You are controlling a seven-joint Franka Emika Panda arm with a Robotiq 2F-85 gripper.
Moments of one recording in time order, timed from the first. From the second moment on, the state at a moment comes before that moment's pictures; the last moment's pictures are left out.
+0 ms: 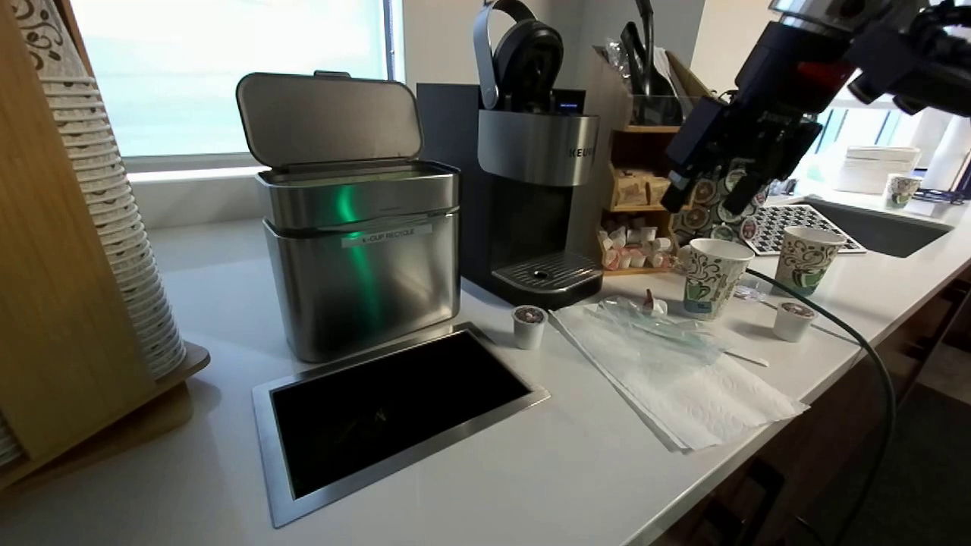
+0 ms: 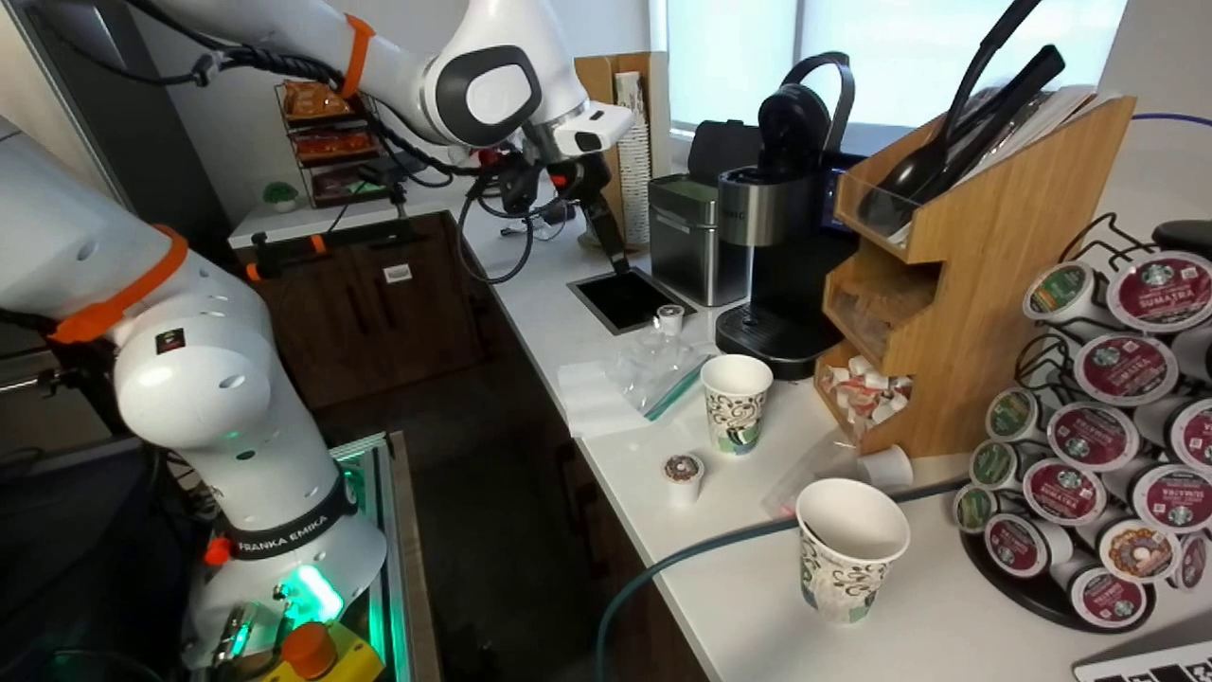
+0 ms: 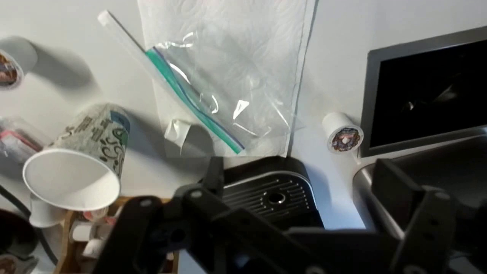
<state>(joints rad) 0.15 -0.45 0.02 -2.58 -0.06 2.48 0.42</state>
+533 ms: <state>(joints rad) 0.11 -0.18 0.13 -2.48 -0.04 2.66 0.35</state>
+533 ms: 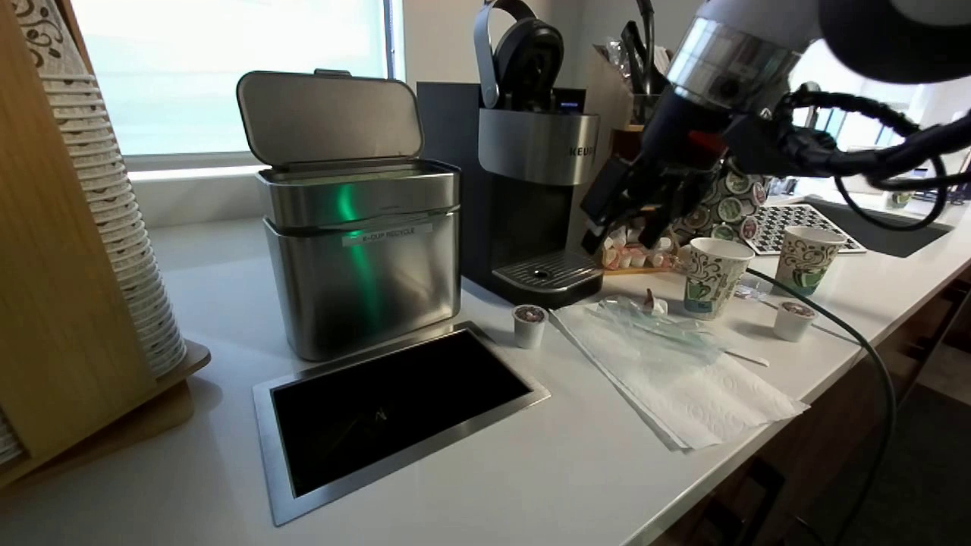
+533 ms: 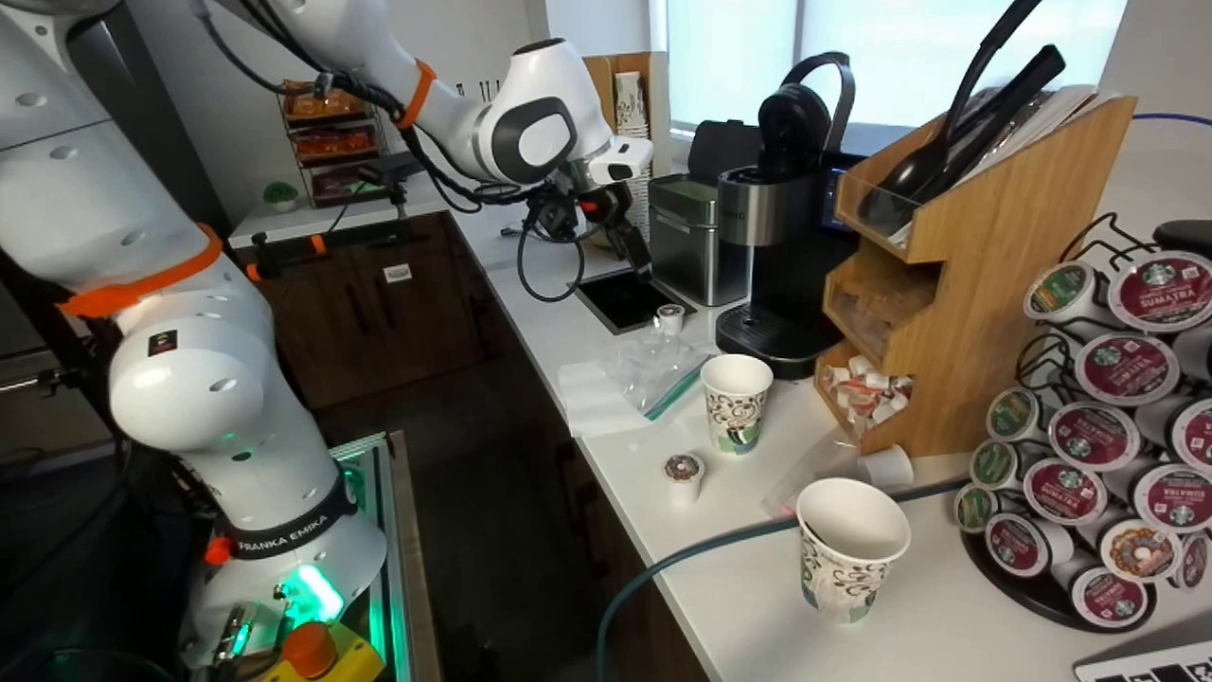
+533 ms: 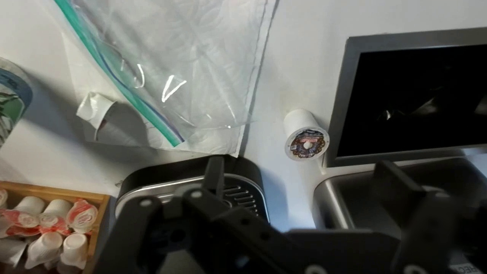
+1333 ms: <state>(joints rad) 0.12 0.11 0.13 -2.26 -0.13 2.64 0.40</state>
